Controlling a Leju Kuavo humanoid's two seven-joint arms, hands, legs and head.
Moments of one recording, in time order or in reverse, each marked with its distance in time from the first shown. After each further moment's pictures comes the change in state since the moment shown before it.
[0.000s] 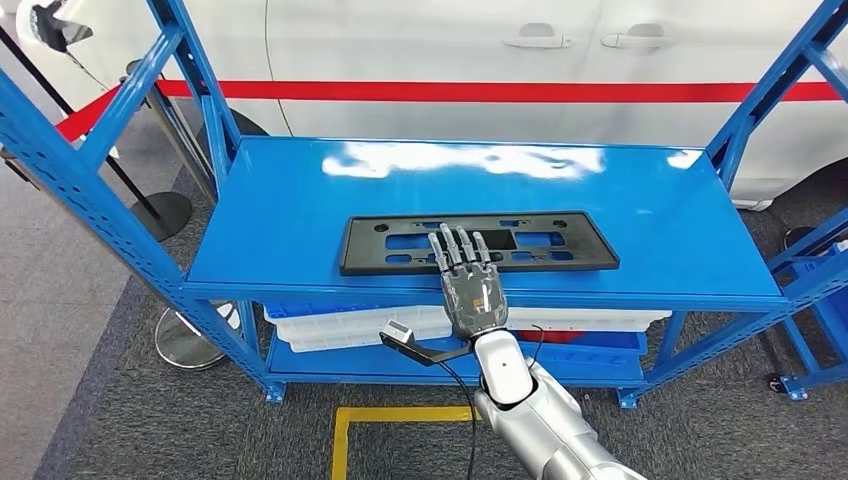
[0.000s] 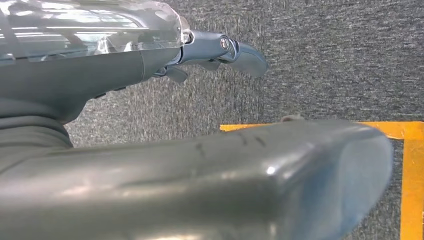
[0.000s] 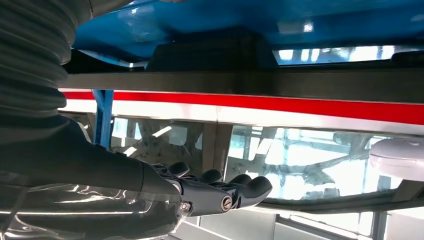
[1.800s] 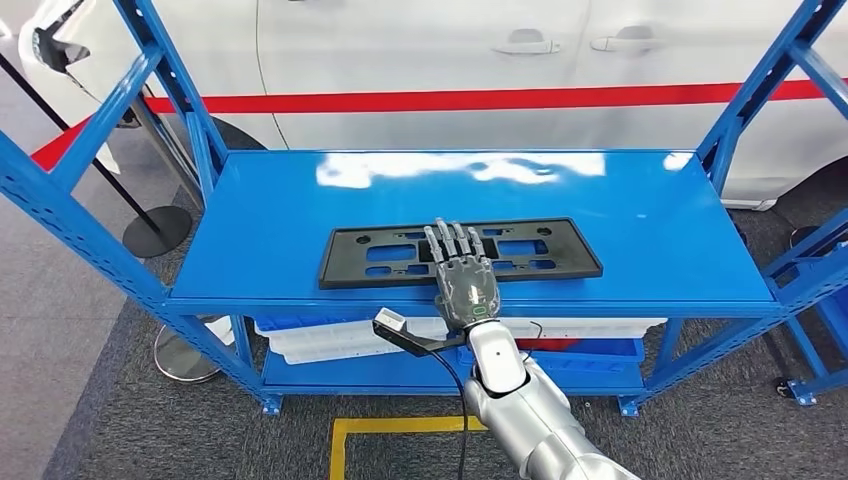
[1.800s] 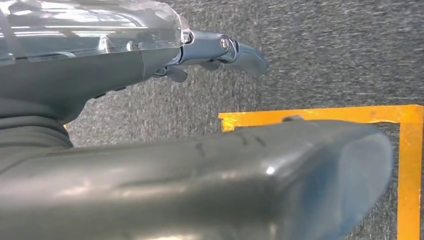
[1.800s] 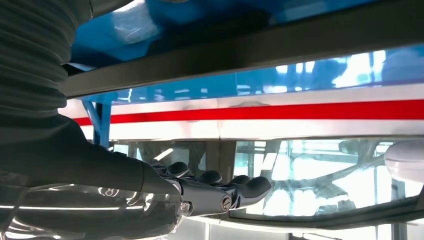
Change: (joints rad) left arm 0.004 0.000 0.007 0.000 -0.010 0.002 0.013; right arm -0.031 0.091 -0.146 0.079 0.000 -0.002 -0.109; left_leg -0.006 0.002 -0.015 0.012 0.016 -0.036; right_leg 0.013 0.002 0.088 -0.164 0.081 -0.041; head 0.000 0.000
